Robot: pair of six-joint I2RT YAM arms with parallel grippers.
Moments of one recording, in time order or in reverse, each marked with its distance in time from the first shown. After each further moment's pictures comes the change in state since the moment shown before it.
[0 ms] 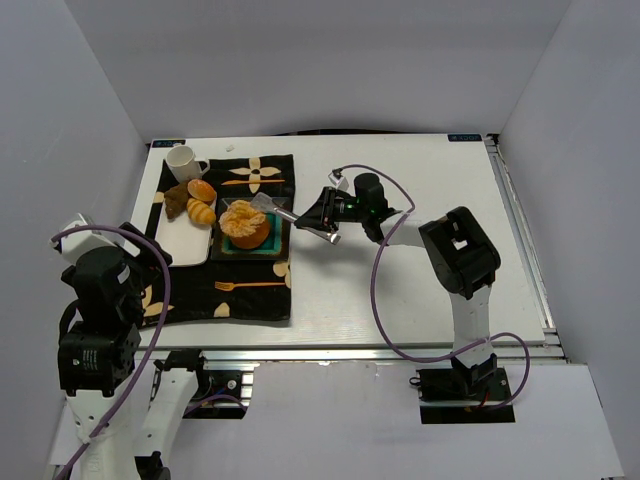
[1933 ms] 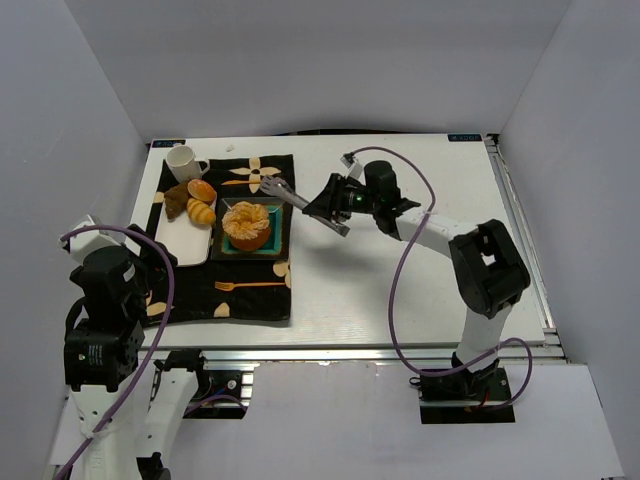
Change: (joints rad) left arm 0.000 -0.010 -0.052 0.008 0.031 -0.016; right arm -0.009 -0.198 -0.014 -0.243 0.138 -0.258
